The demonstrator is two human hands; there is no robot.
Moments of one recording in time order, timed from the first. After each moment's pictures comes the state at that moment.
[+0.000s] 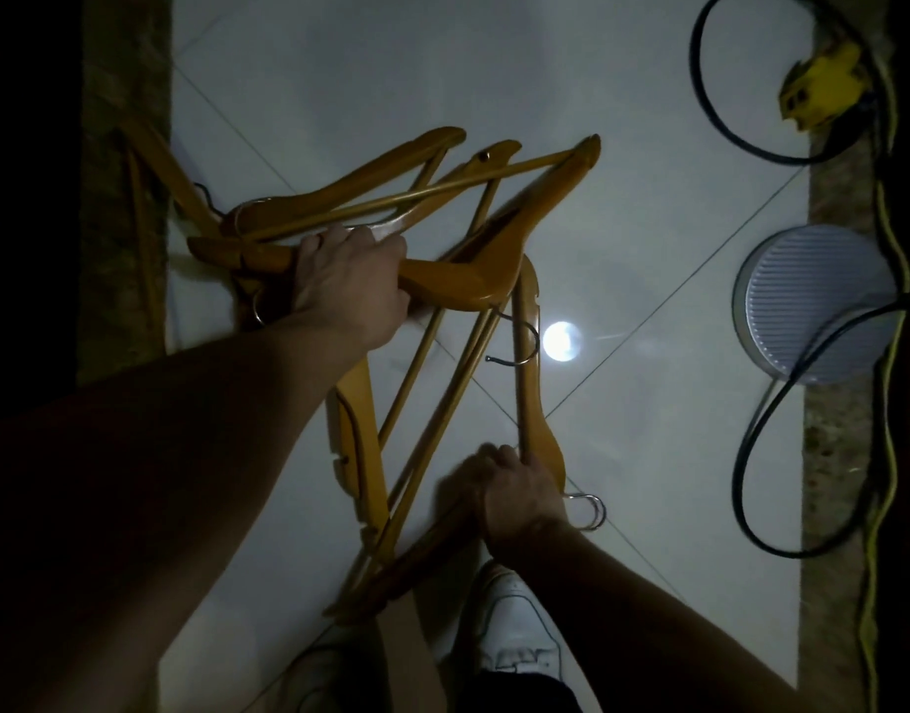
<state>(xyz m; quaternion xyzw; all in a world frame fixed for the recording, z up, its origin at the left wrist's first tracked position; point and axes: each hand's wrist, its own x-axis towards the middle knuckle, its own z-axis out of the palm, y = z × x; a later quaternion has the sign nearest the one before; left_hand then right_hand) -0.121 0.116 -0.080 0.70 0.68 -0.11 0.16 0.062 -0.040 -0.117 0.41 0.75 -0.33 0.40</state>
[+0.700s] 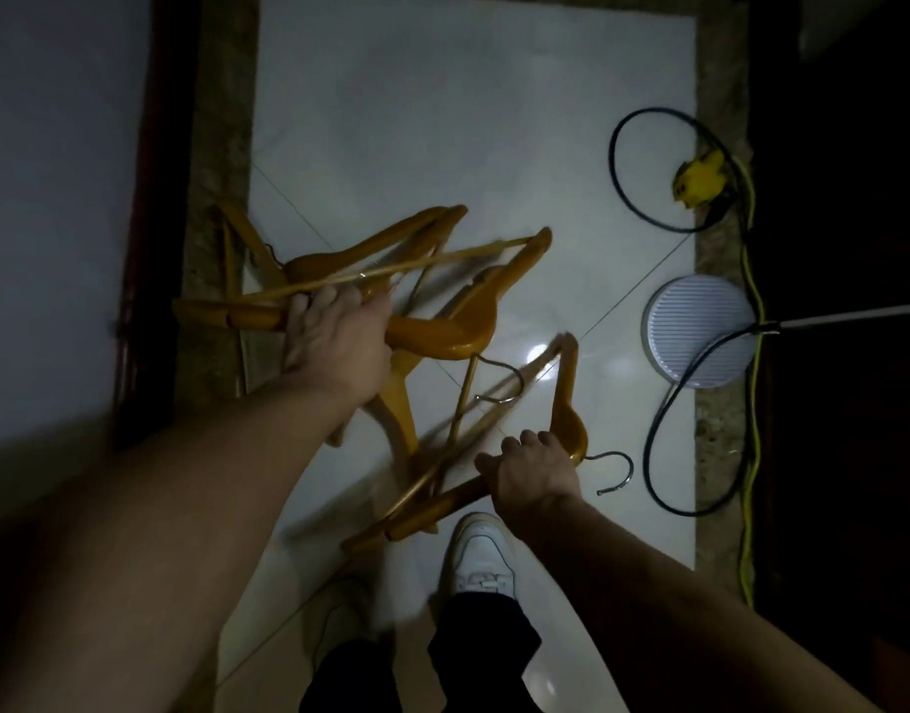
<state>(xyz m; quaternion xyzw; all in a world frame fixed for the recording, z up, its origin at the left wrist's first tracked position) -0.117 0.065 0.088 0.68 0.70 -0.13 0.16 0.086 -0.020 0.065 0.44 0.76 -0.25 0.41</state>
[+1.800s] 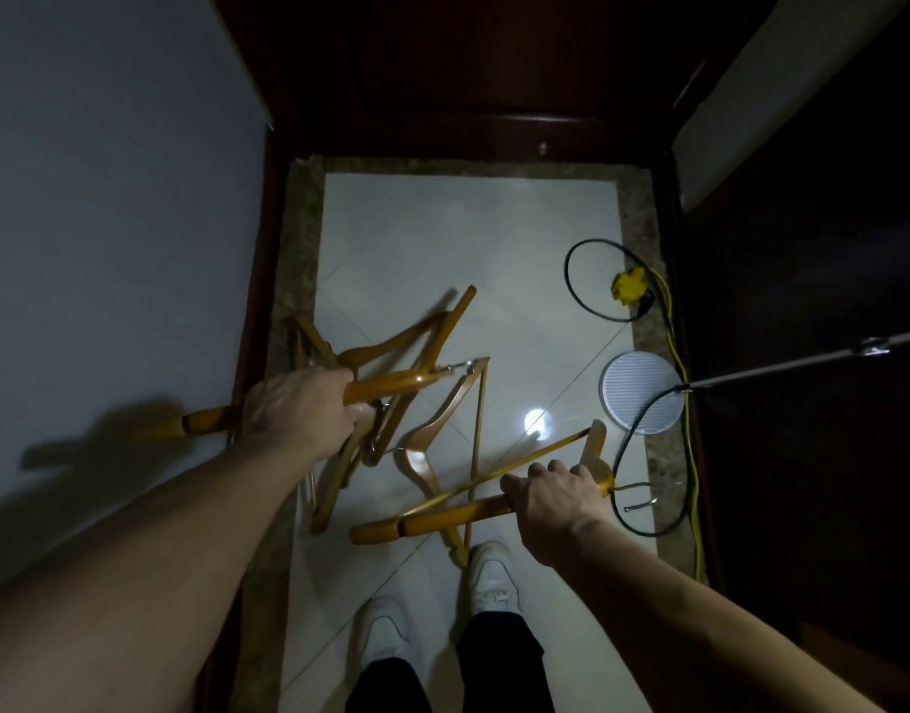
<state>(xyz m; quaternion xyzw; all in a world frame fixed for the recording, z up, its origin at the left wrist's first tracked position) -0.177 0.040 0.318 0.64 0.72 -0.14 0.24 0.086 -0.016 0.287 0.50 0.73 -0.28 0.36</state>
